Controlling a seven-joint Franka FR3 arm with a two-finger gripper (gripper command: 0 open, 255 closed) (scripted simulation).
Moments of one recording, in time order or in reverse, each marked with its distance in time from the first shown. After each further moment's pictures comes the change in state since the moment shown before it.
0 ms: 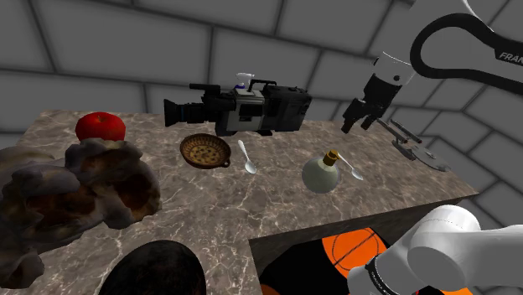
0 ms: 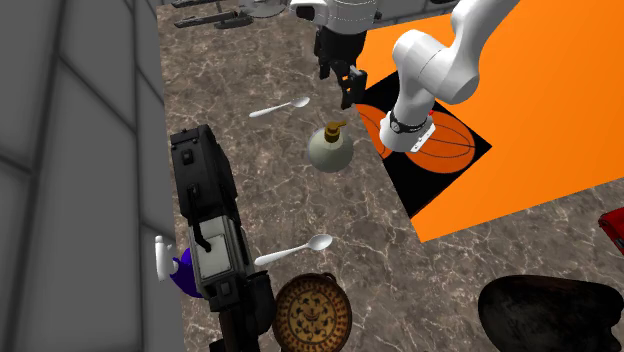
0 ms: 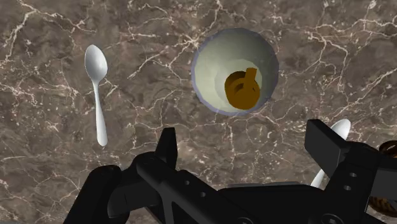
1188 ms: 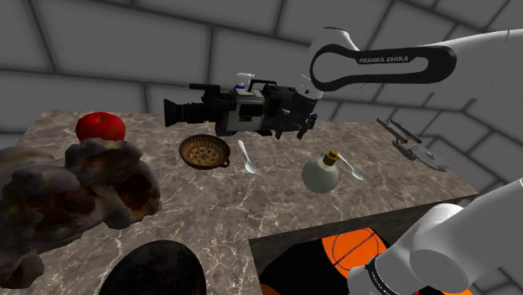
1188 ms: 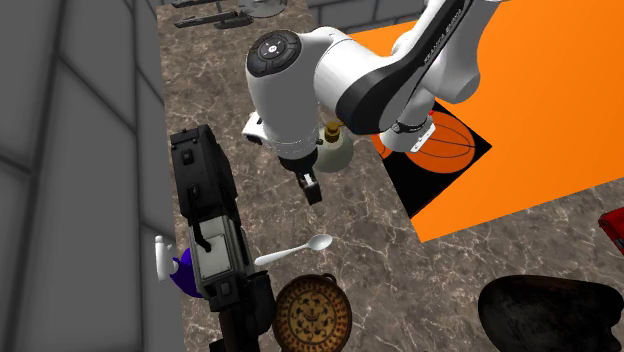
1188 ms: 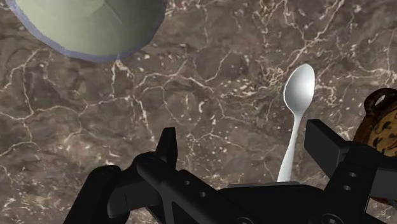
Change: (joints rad) arm 0.060 0.548 0.070 0.165 0.165 0.318 0.165
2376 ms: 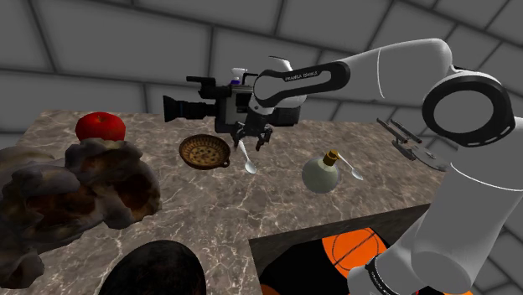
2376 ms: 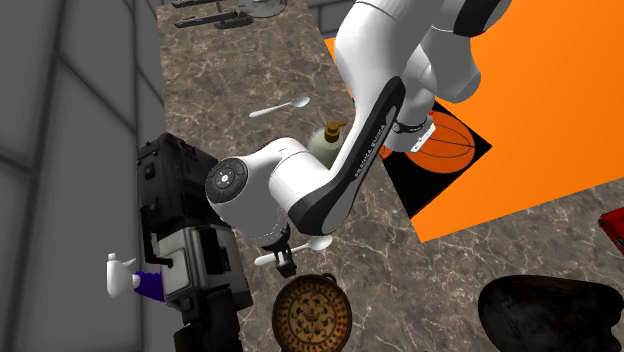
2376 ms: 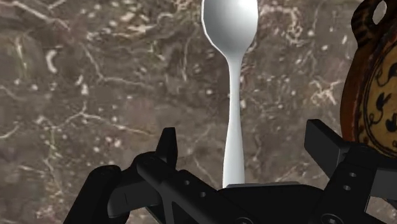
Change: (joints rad) arm 0.042 0.489 0.040 0.306 0.103 0.152 0.081
